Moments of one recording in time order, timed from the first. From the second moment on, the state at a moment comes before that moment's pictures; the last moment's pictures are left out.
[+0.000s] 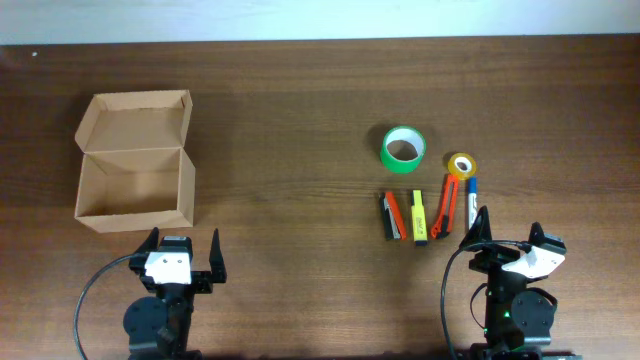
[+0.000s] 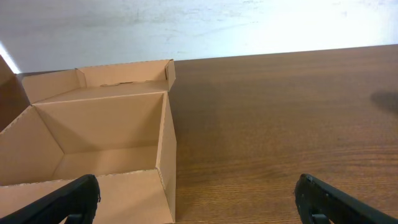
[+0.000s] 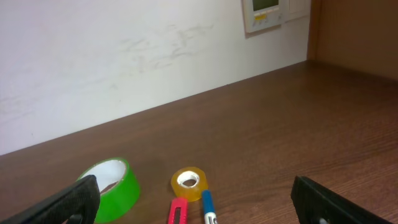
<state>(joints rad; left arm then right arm) 0.08 0.02 0.10 -0.29 0.08 0.08 -0.03 0.02 0.02 -0.06 0.22 0.24</state>
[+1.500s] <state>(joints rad) 0.15 1.56 1.97 -1.04 -0.03 0.21 -0.08 1.42 1.97 -1.31 0.12 0.16</state>
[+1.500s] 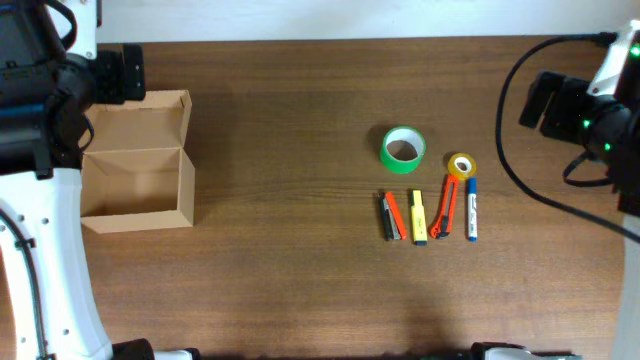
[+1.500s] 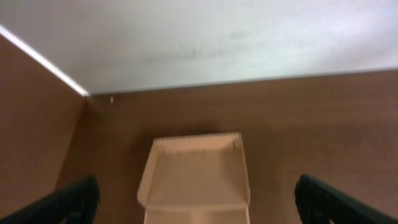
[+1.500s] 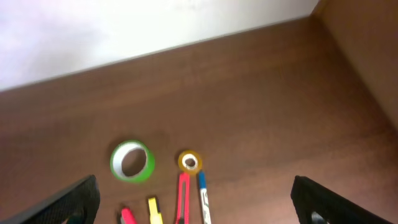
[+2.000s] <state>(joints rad) 0.20 1.80 1.86 -1.15 0.05 0.22 -0.13 1.72 1.84 -1.29 0.06 0.15</state>
